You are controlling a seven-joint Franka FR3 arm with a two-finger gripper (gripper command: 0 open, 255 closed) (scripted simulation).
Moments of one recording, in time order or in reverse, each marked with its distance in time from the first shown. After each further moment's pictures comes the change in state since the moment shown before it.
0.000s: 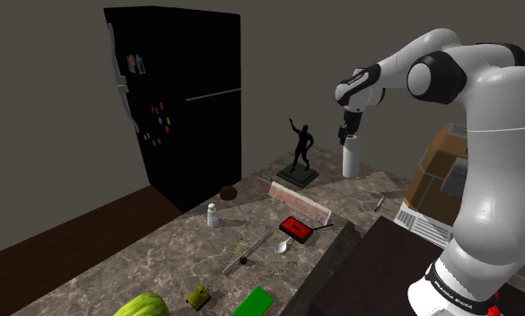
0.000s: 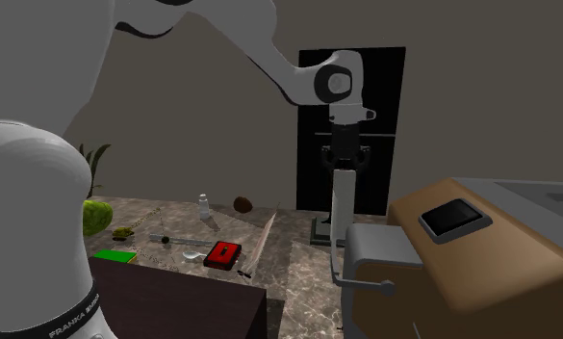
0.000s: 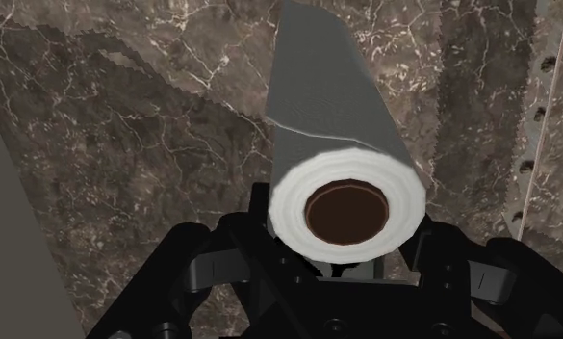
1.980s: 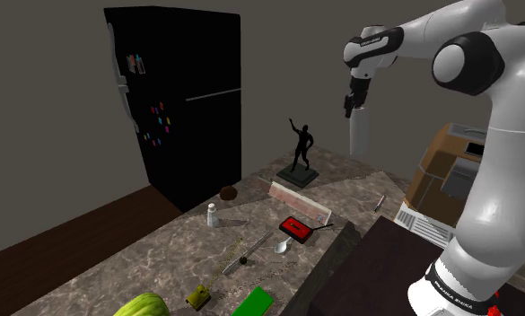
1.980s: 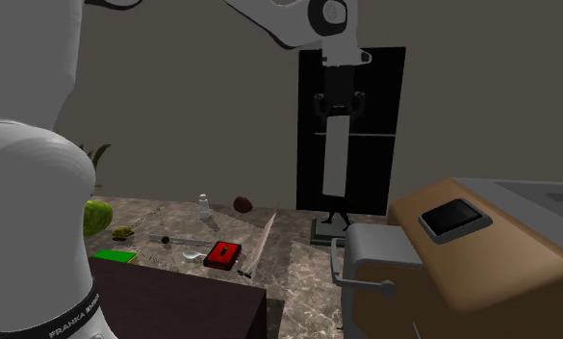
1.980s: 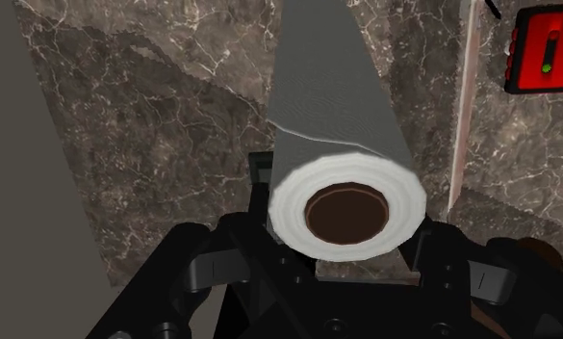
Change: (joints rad) arm 0.048 -0.177 -0.024 0.134 -0.085 -0.298 0.072
